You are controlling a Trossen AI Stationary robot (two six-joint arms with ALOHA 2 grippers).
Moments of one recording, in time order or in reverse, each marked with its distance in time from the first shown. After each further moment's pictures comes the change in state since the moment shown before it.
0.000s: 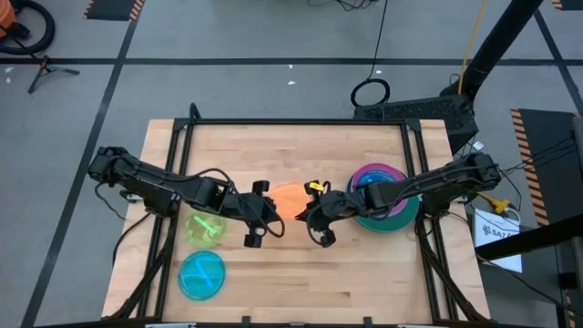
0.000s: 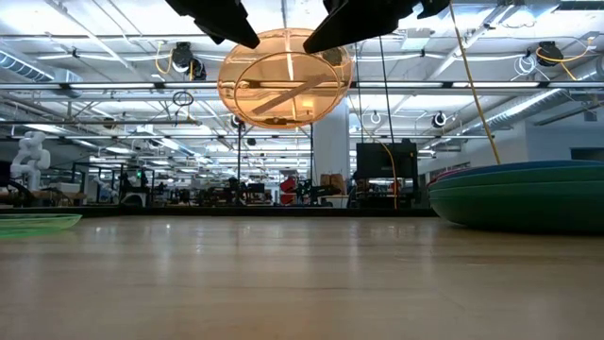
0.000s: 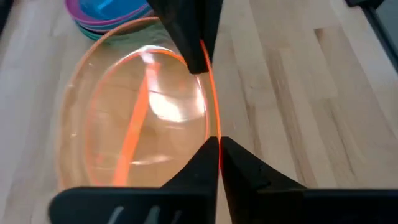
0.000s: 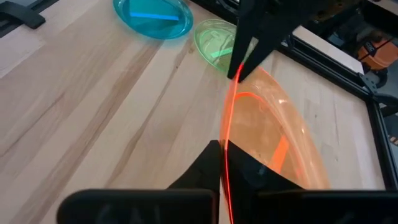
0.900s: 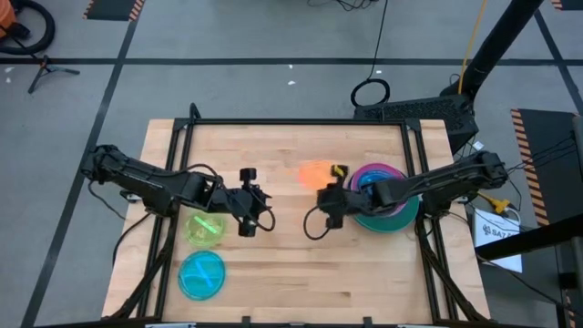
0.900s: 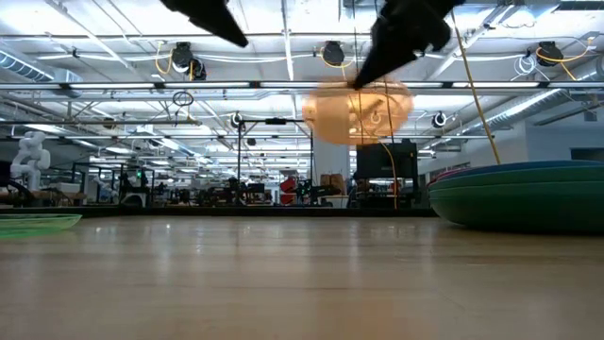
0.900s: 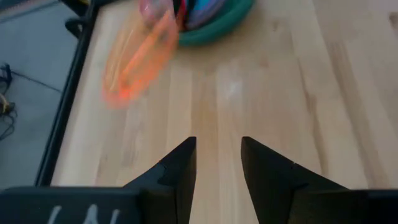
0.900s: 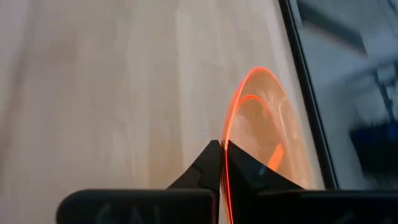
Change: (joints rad) left arm -0.006 -0.090 -0.001 -0.093 -0.219 0.056; right arm 0.014 -0.065 0.002 -0.341 0.402 0.275
